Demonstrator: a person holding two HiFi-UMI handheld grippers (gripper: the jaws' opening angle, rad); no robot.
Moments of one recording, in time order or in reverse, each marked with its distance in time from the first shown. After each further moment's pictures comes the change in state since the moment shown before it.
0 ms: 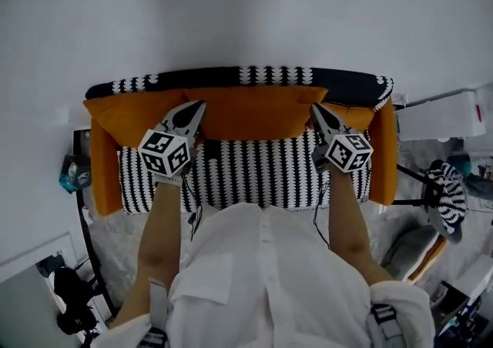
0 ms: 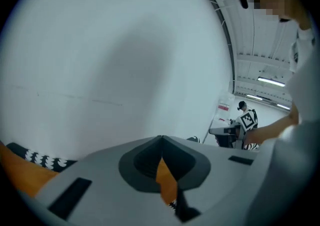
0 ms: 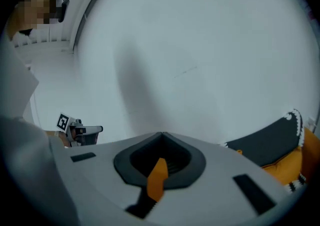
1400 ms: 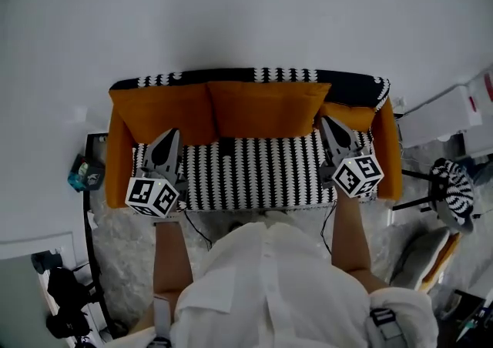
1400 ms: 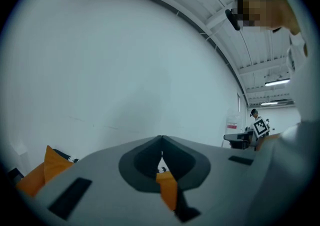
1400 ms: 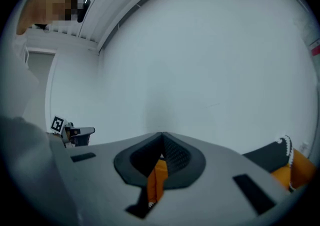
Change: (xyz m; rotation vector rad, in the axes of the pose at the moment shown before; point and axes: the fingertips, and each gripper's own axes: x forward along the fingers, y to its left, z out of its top) left arm -0.243 -0.049 0.010 0.023 -0.348 0.199; right arm -0.137 0.154 0.018 -0.184 -0.207 0.048
